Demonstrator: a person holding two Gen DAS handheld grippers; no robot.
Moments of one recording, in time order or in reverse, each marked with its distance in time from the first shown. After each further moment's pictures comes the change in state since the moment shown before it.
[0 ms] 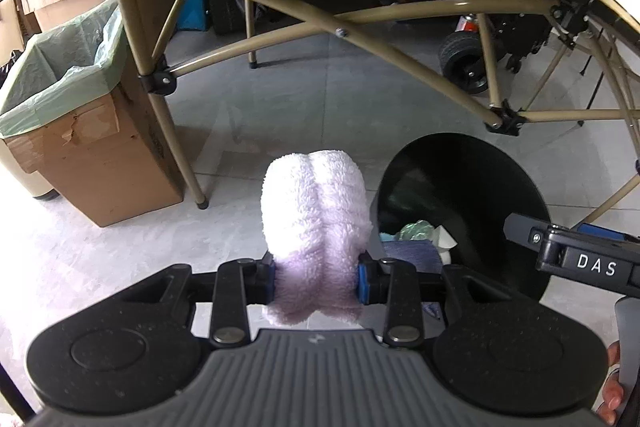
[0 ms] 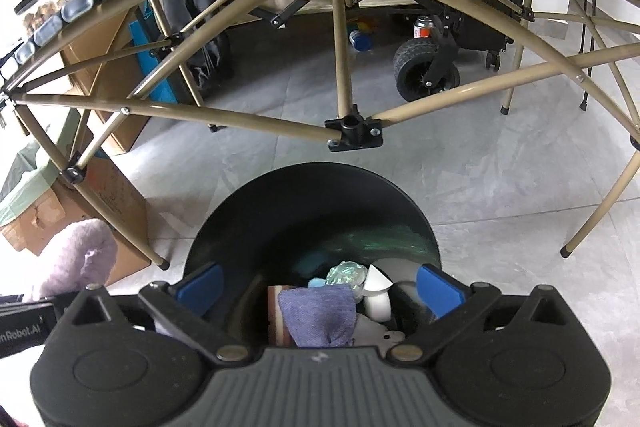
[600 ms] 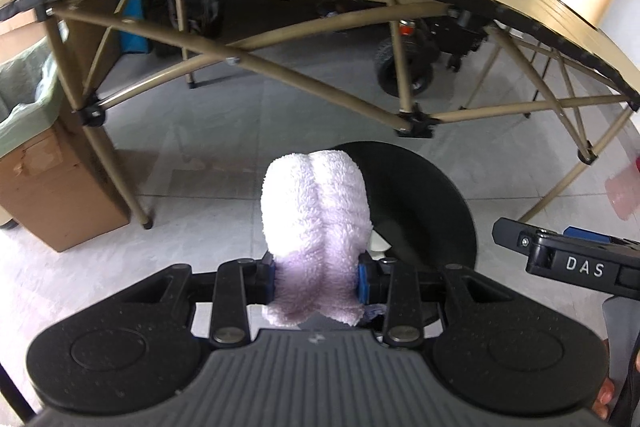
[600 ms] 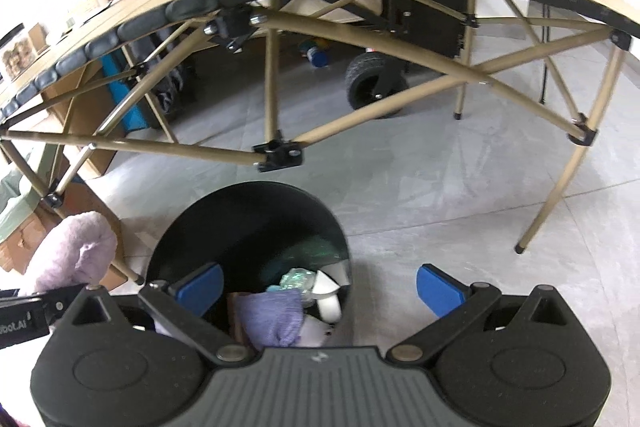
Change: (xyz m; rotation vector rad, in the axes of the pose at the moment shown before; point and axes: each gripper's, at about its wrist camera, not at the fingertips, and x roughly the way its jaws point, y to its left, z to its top) left arm -0.020 -0.058 0.002 0.084 -0.028 -0.128; right arm -0.048 -0.054 -0.005 0.068 -0.044 -0.077
